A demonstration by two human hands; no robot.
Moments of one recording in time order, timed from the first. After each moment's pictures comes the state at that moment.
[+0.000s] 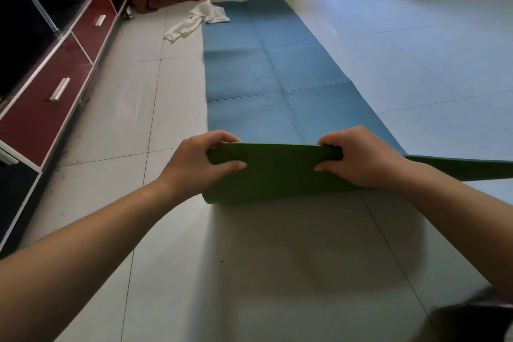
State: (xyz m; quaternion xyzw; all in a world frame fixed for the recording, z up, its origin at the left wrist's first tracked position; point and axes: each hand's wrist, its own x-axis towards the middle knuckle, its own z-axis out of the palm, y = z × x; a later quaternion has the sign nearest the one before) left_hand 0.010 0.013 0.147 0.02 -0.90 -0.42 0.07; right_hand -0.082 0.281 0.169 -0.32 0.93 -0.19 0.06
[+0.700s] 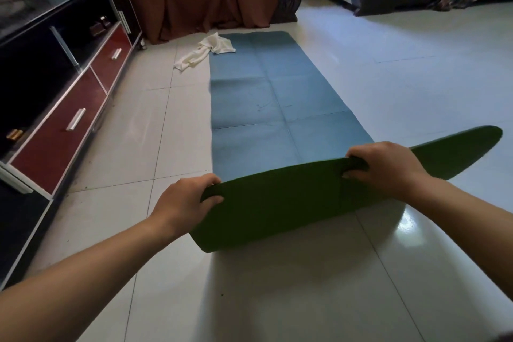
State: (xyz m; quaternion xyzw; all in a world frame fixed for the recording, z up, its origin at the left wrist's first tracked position) left_hand 0.008 -0.009 0.143 0.06 -0.98 -0.20 0.03; right_hand -0.132 0.318 0.184 -0.31 0.95 -0.05 -0.06
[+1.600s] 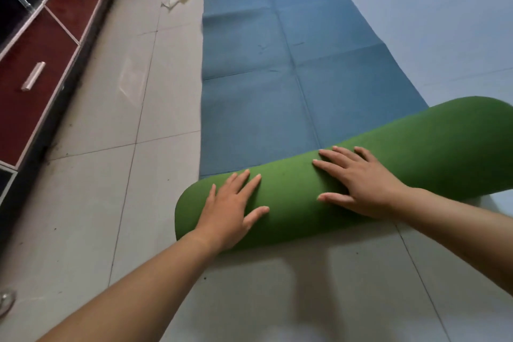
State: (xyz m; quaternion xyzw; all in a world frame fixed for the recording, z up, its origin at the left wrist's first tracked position) left_hand -0.040 0.075 0.003 0.08 -0.98 -0.12 -0.15; right_hand -0.176 0.317 0.008 -0.41 0.90 -0.01 0.14
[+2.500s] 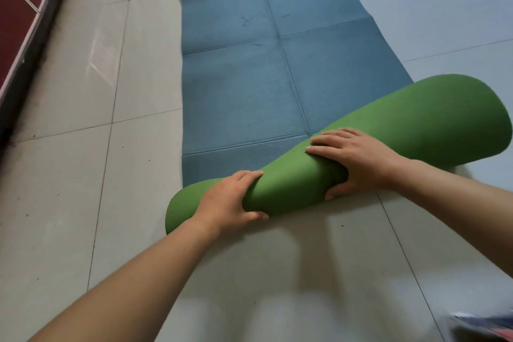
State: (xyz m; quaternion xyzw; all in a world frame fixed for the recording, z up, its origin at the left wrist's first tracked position) left_hand -0.034 0.089 -0.025 0.00 -0.96 -0.23 -0.14; right_hand -0.181 0.336 0.001 -0.51 0.86 -0.01 0.09
